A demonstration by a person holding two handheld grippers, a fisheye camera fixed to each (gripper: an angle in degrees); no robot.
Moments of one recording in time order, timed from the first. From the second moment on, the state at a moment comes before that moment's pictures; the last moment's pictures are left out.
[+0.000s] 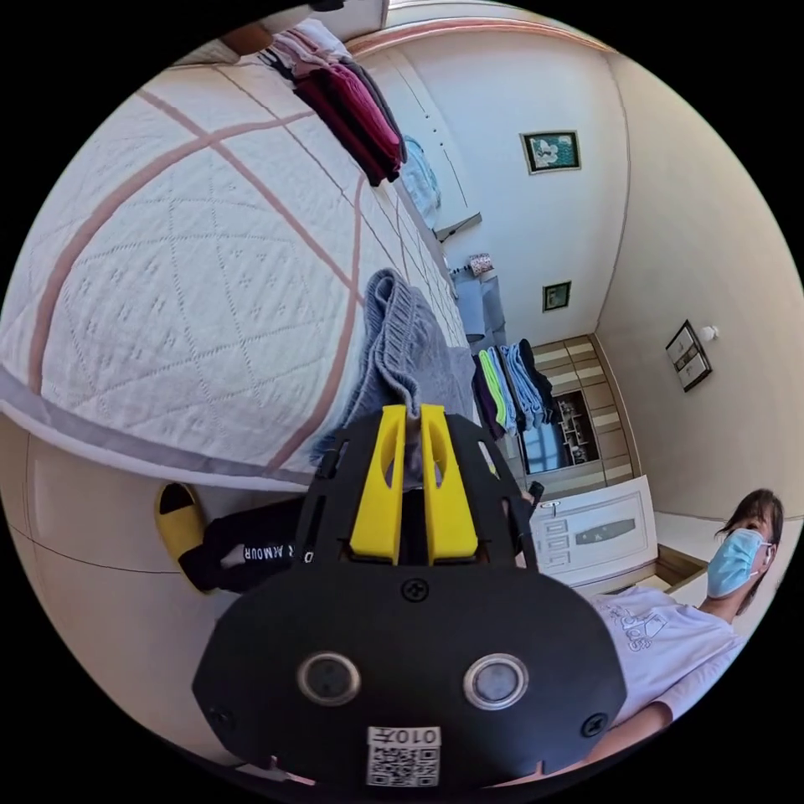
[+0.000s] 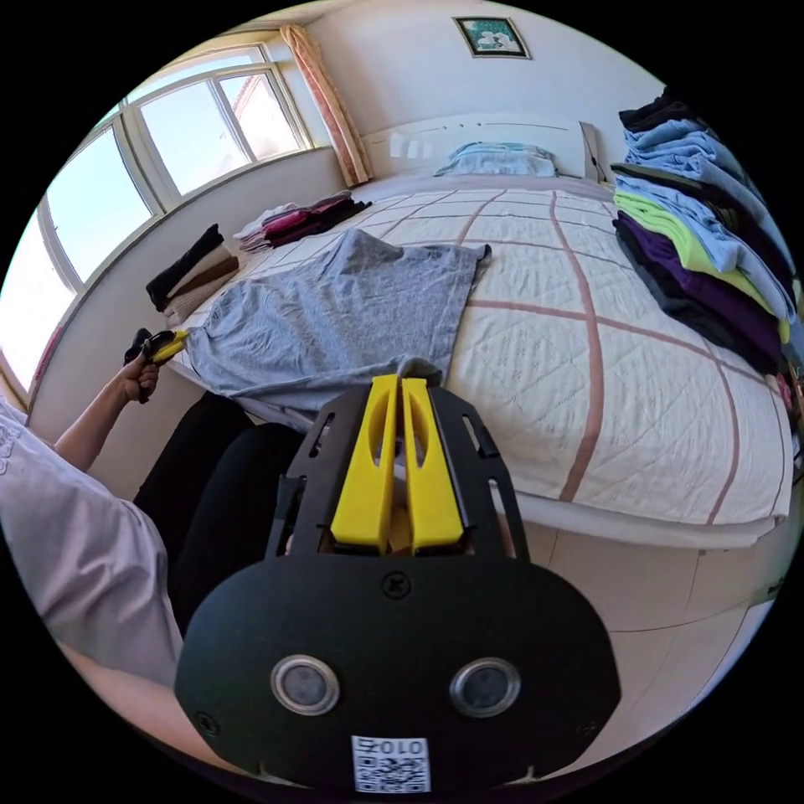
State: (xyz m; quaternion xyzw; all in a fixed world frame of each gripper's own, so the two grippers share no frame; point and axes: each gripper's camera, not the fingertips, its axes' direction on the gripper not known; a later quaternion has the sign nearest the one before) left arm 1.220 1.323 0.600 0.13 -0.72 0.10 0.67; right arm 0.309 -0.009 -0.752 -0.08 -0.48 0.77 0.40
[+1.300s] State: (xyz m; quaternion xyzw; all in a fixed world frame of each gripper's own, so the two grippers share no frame) left arm 1.213 1.359 0.579 0.13 -0.71 0.10 0.69; right arm 0.239 -0.084 -0.727 -0.09 -0.46 0.79 0.38
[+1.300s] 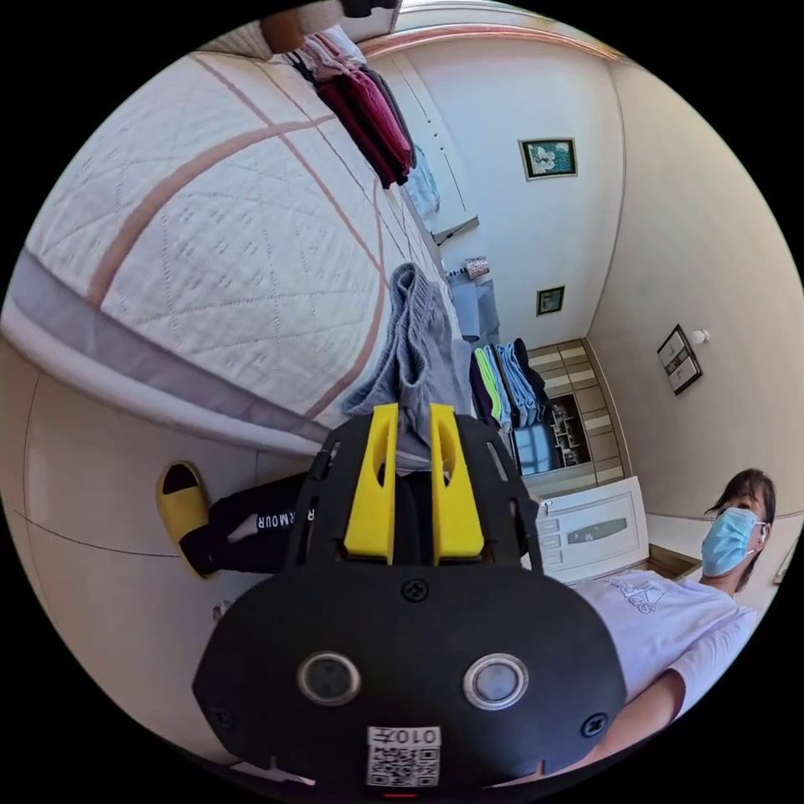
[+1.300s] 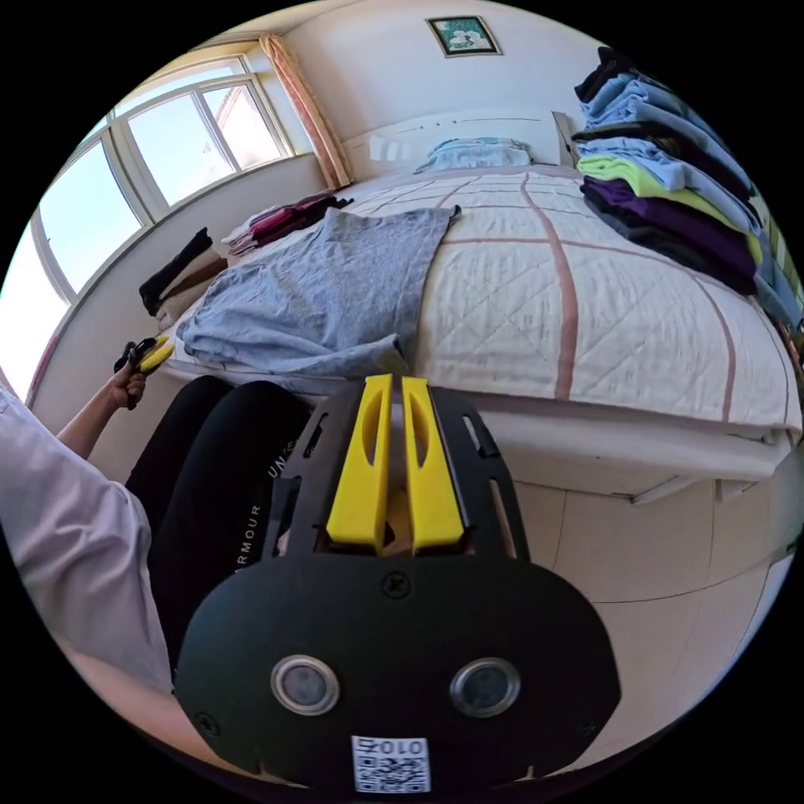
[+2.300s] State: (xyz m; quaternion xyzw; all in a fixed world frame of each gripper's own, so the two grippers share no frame) left arm 1.133 1.319 0.662 0.19 -0.61 0.14 0.75; right arm 0.194 -0.087 -0.684 0.08 -0.48 0.86 0.12
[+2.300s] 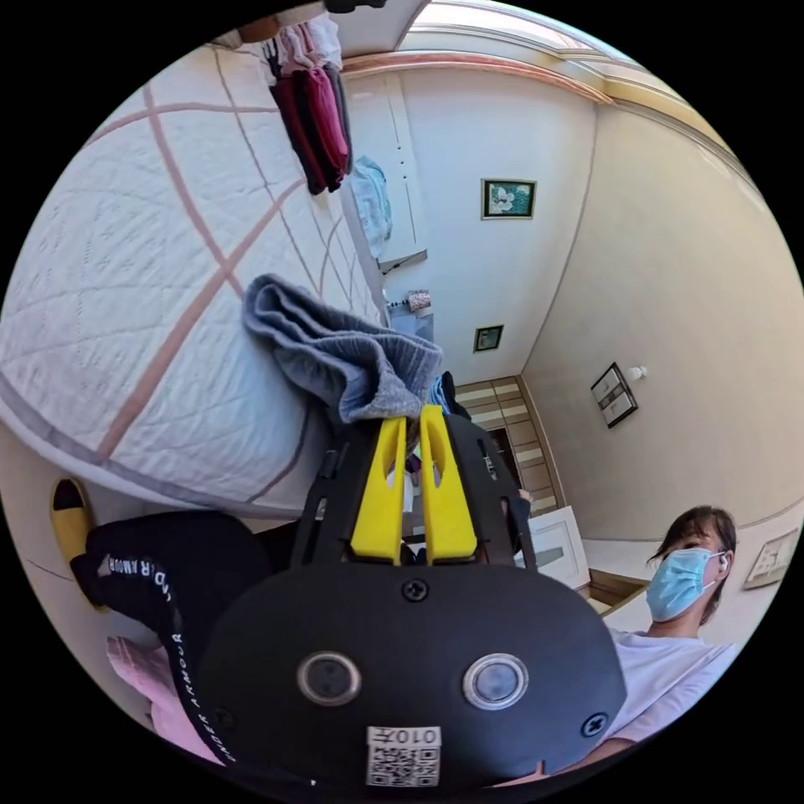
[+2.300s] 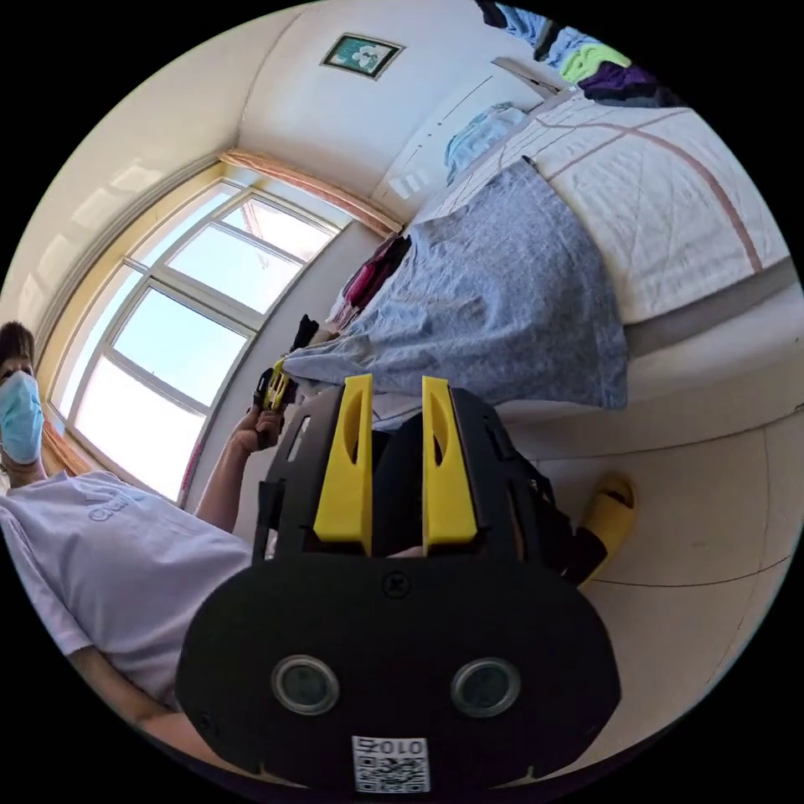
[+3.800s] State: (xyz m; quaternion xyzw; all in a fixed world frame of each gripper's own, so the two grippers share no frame) left arm 1.177 1.242 0.757 0.14 -0.58 0.22 0.77; right arm 0.195 0.005 -0.616 0.12 -0.26 0.95 -0.14
